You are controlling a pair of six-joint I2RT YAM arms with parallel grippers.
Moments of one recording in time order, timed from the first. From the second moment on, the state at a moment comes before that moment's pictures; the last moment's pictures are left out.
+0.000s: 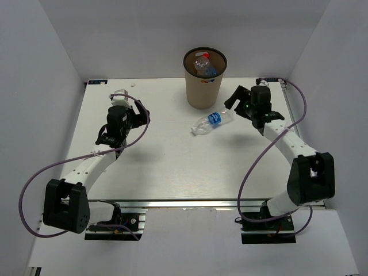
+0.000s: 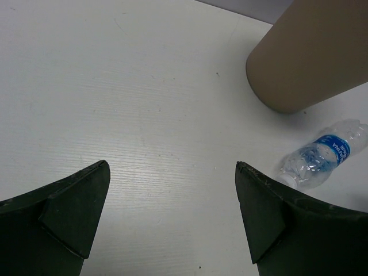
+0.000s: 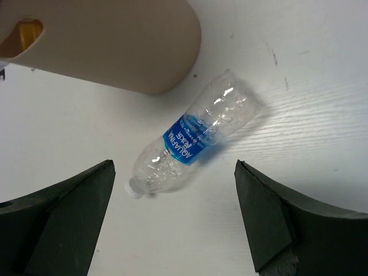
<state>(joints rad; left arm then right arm) -0.24 1.26 0.80 0.16 -0.11 -0.37 0.24 1.49 1.11 -0.11 -0.02 0.57</state>
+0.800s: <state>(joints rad) -0.23 1.28 0.80 0.16 -0.08 -0.39 0.25 2.01 1.32 -0.08 -0.06 0.99</state>
